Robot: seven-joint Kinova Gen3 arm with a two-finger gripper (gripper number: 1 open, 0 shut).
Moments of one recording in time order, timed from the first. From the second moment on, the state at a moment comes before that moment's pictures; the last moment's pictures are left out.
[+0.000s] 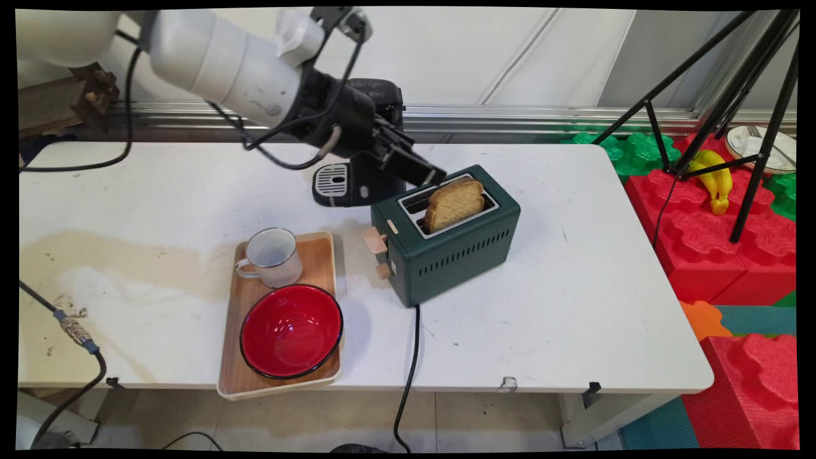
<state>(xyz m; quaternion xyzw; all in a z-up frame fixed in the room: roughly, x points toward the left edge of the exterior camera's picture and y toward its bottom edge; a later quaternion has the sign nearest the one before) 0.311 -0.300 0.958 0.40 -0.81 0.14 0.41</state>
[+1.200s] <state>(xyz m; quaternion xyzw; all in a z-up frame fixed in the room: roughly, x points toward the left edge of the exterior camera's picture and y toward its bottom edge) 0.346 -0.249 0.932 0.37 -0.83 0.15 0.38</state>
